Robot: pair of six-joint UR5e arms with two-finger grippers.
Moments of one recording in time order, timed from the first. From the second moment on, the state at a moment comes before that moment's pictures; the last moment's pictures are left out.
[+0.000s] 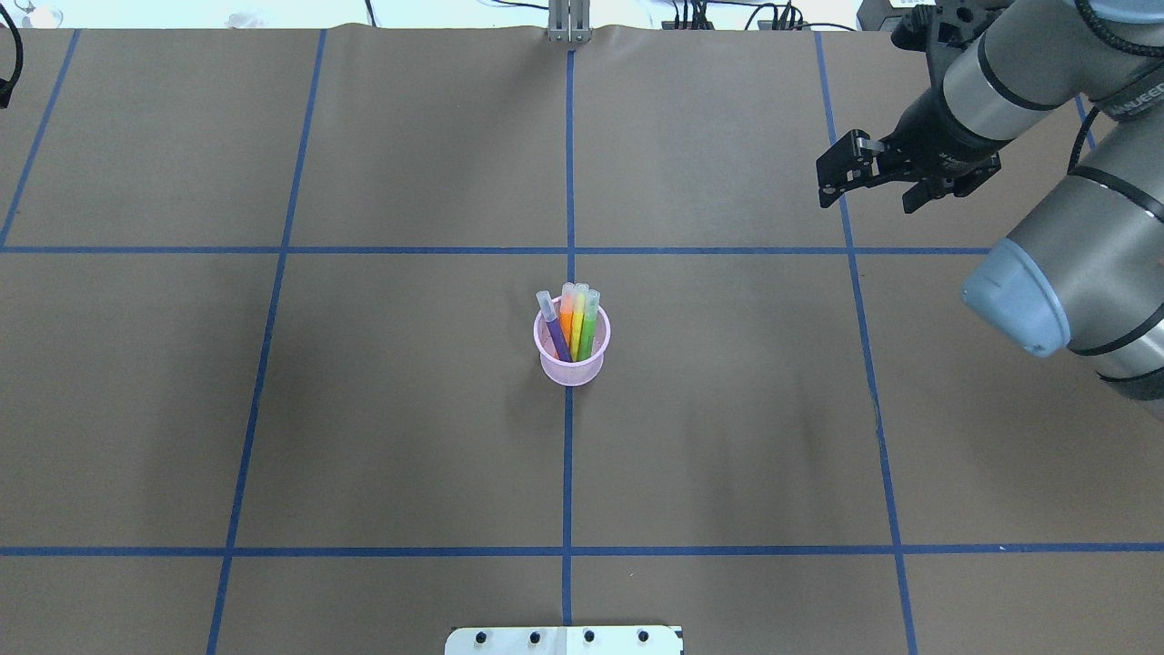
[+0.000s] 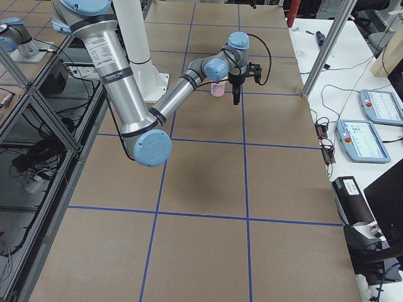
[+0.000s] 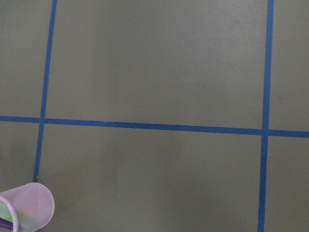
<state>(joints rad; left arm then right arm) -1.27 -1.82 -1.63 -1.82 -1.86 -0.32 0.98 -1.17 1.92 -1.66 2.20 0.88</state>
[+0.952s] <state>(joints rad) -1.45 -1.74 -1.60 -1.62 -2.12 0.04 1.44 -1.38 1.61 -1.60 2.36 0.12</state>
